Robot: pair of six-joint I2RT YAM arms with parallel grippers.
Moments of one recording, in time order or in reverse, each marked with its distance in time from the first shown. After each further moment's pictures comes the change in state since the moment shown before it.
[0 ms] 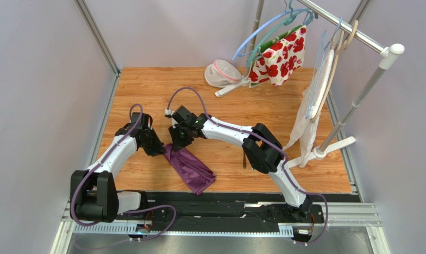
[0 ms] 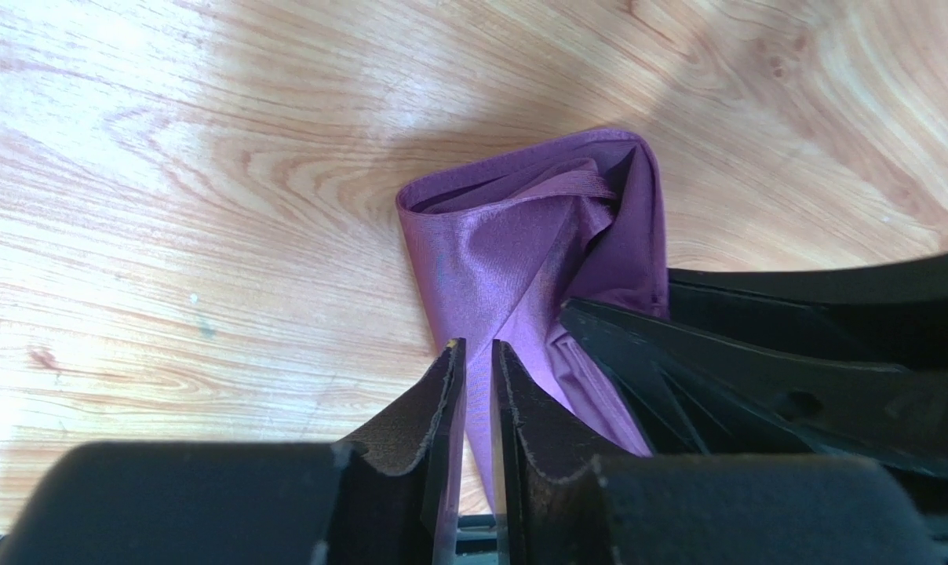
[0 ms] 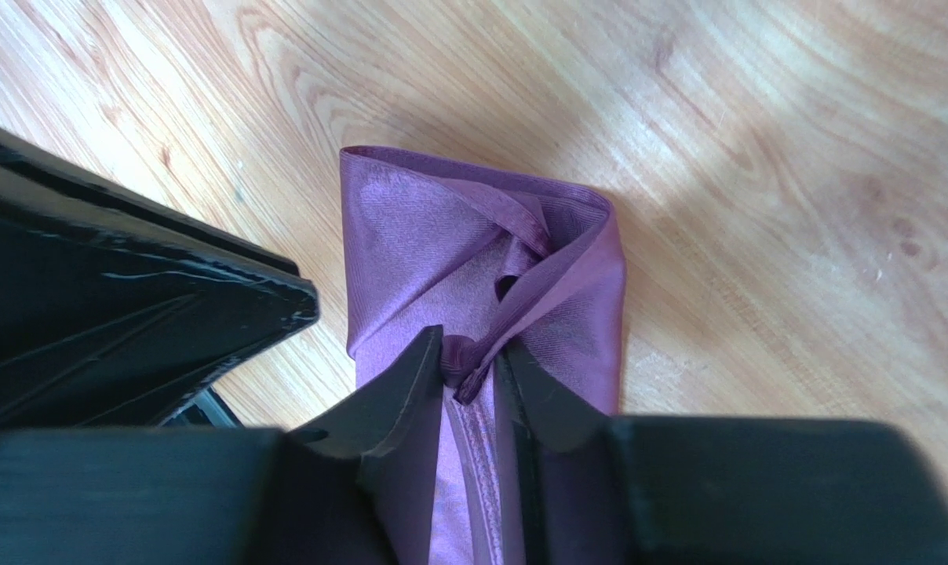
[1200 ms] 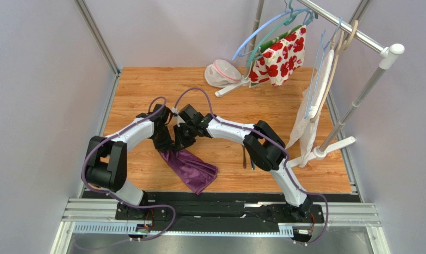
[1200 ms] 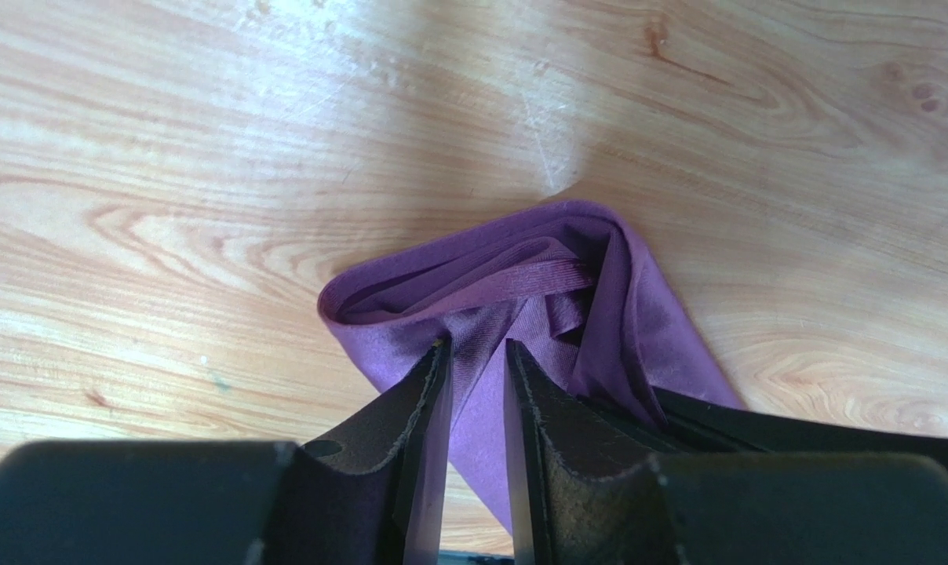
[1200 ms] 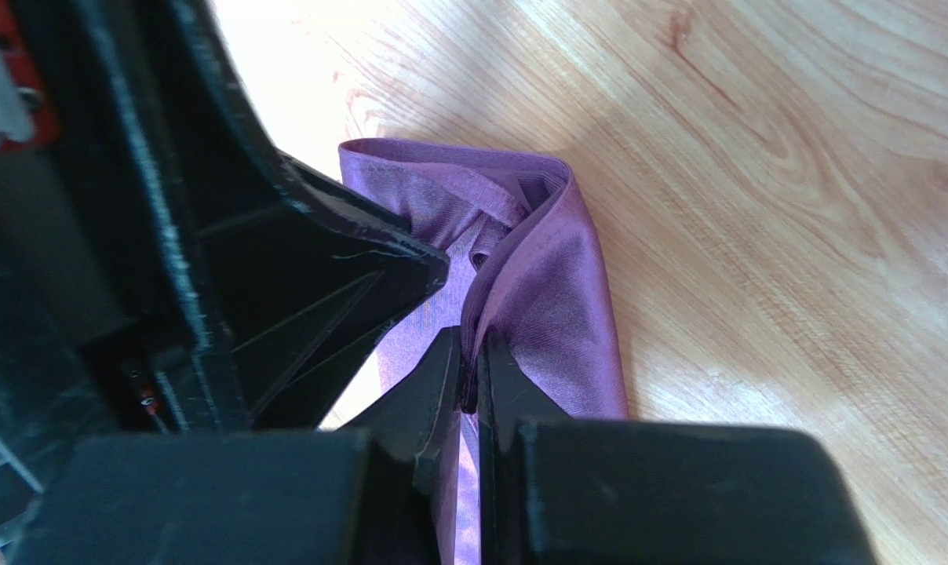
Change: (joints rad) left arm -0.186 0.308 0.199 -0.089 -0.223 0.039; right arm -0.045 -0.014 -0.101 0.138 -0.164 0.124
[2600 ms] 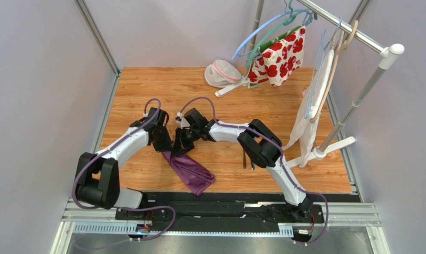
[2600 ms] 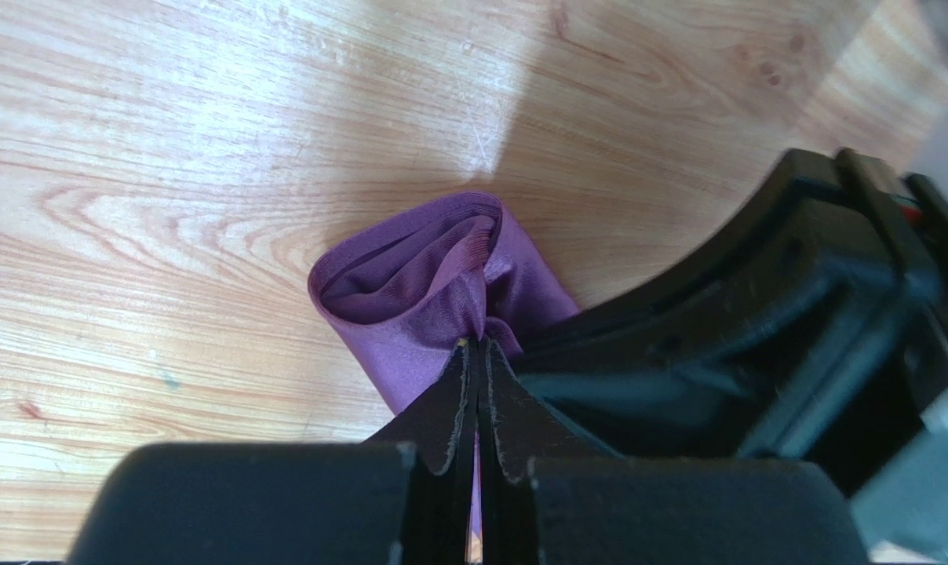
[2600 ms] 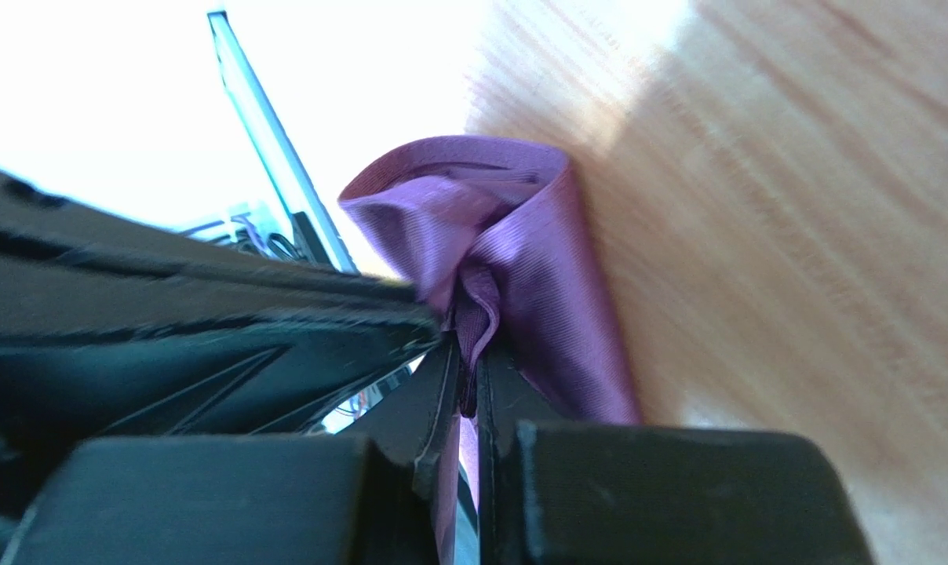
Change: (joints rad) left arm -0.010 -0.159 -0.106 0.113 0.050 -0.047; right arm -0.041 0.070 -0.112 0.287 -0.300 0.311
